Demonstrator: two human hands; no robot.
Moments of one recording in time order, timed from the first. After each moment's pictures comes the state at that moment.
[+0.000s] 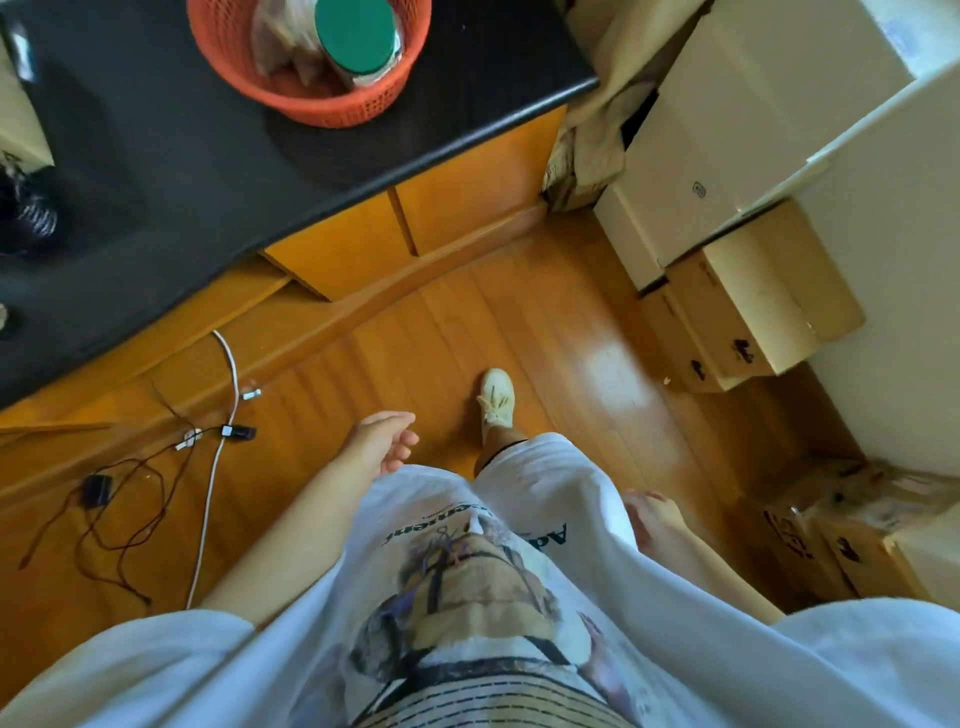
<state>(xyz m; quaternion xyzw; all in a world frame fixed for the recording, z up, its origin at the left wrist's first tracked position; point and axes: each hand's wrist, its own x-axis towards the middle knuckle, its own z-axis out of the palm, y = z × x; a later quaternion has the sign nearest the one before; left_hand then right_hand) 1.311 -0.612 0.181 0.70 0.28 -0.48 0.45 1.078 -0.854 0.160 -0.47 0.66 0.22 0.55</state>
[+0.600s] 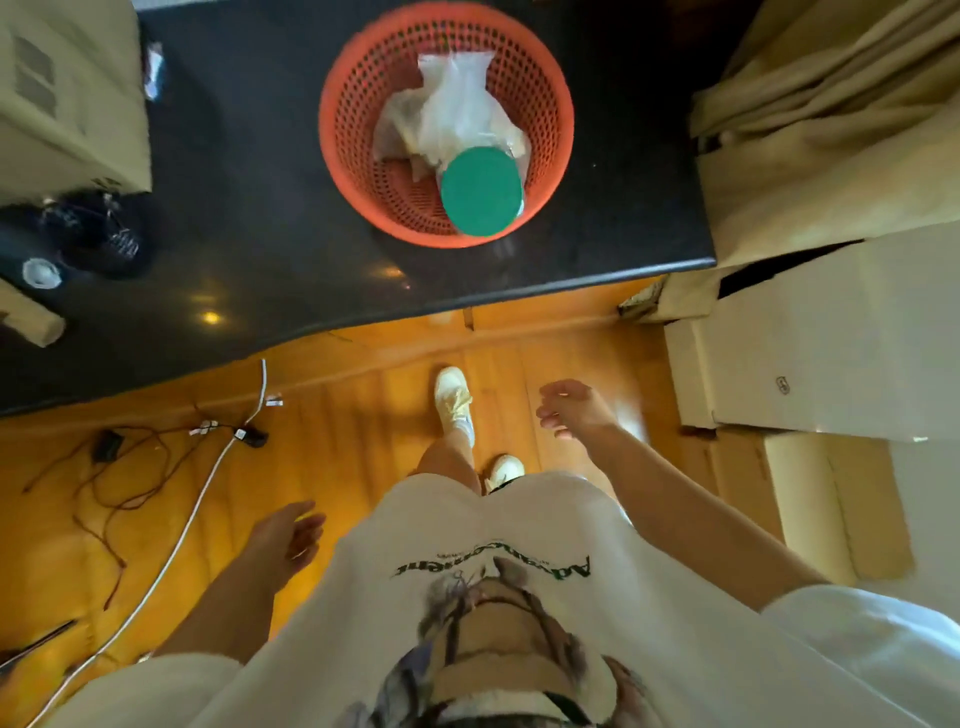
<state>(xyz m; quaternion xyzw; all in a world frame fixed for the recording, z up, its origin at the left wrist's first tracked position) 1.431 -0.564 0.186 0.57 0.59 -0.34 0.47 1.488 -0.906 0.188 -0.65 0.42 0.32 0.55</state>
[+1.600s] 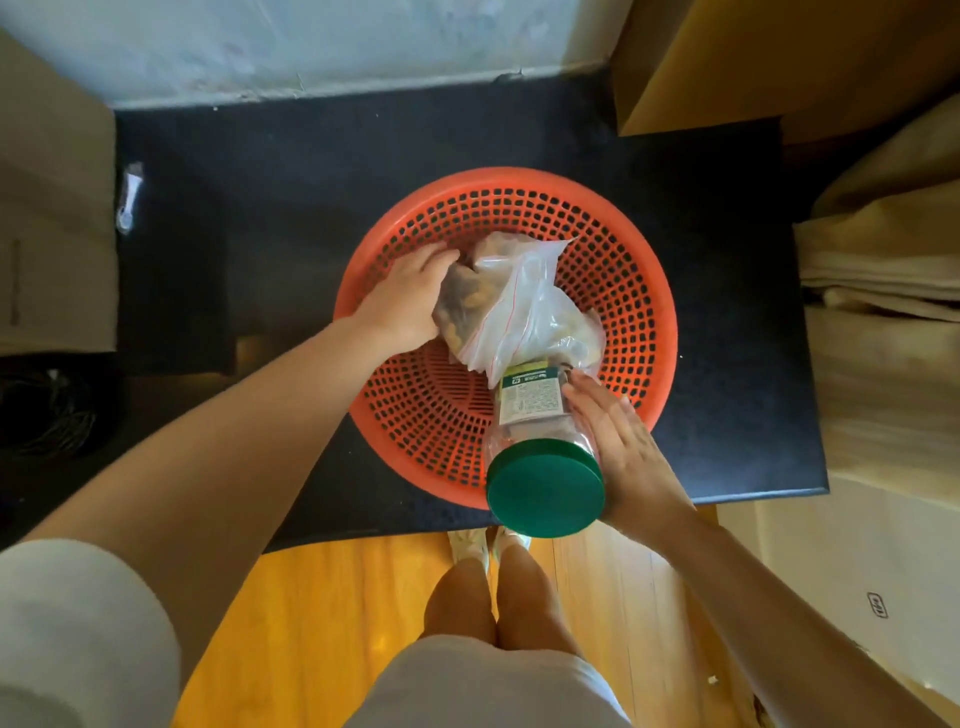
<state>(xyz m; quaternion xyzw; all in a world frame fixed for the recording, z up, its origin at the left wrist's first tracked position) 1.925 -0.709 0.115 0.93 -0.15 -0.29 0.19 1.739 -0.933 0.132 -0.93 -0.08 0.17 0.31</state>
